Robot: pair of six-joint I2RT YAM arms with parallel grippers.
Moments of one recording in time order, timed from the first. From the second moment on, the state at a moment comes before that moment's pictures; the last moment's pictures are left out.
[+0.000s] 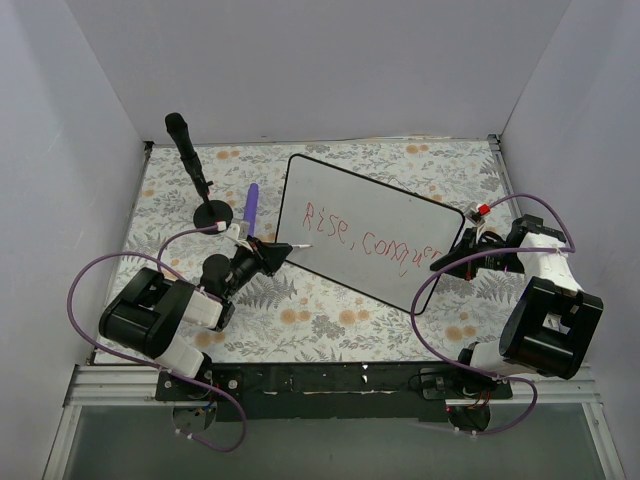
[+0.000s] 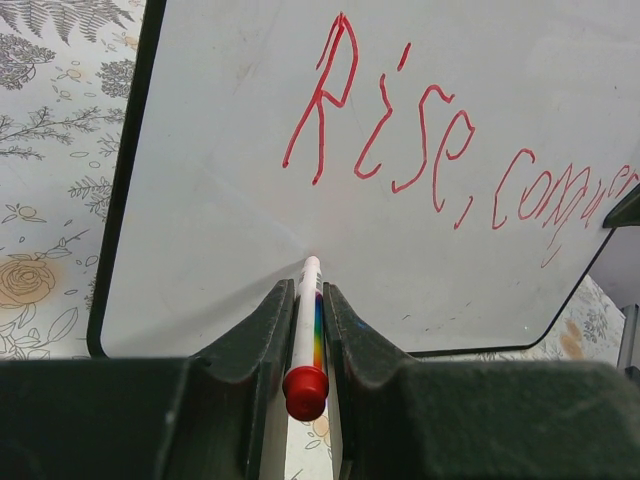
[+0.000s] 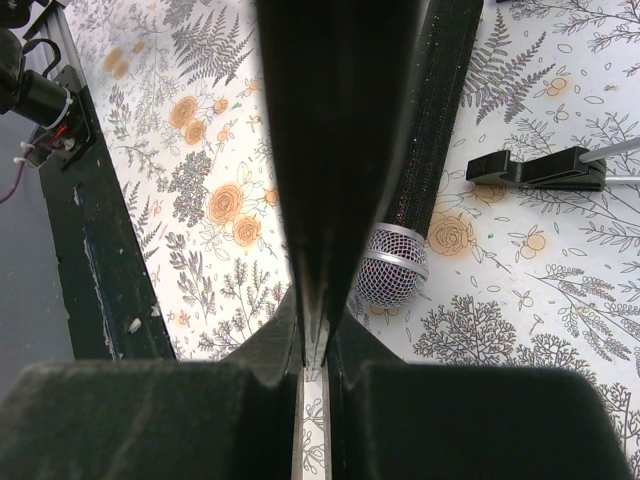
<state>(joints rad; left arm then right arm) -0.37 1.53 0.21 1.36 0.34 -0.55 -0.35 1.40 0.89 -1.09 -1.24 -1.10</state>
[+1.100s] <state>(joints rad) -0.35 1.48 0.21 1.24 0.31 -0.51 -0.35 1.40 0.89 -1.08 -1.25 -1.10</state>
